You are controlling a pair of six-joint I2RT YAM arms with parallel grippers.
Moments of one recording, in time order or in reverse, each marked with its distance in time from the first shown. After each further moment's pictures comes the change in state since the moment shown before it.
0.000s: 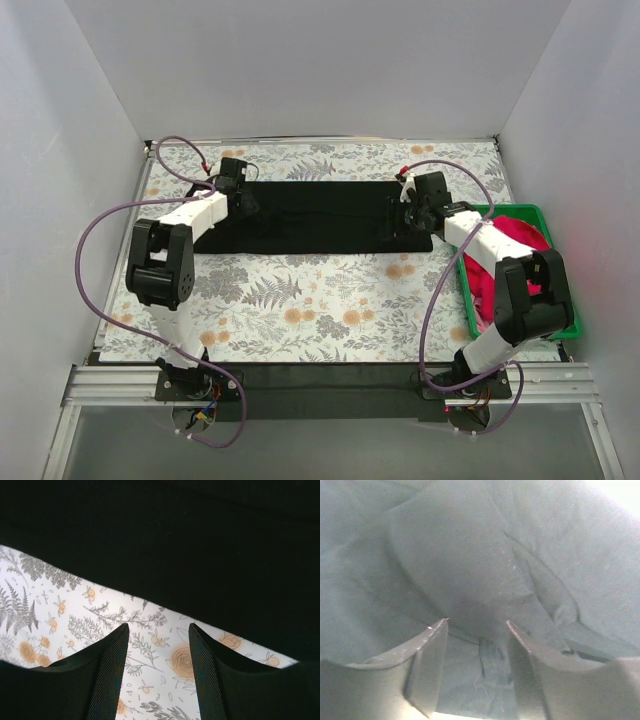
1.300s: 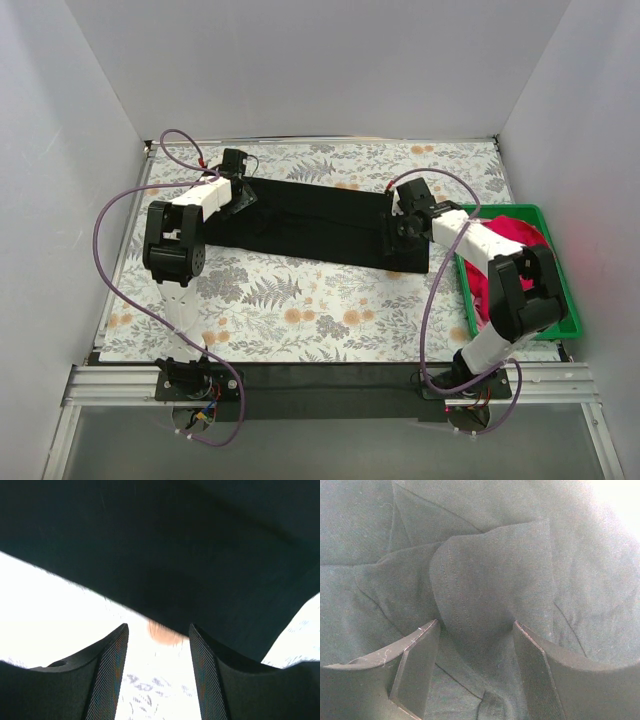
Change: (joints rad) left arm 0.040 0.231 0.249 -0.108 -0.094 -0.075; right arm 0.093 0.021 0.008 -0.198 0.206 -0.063
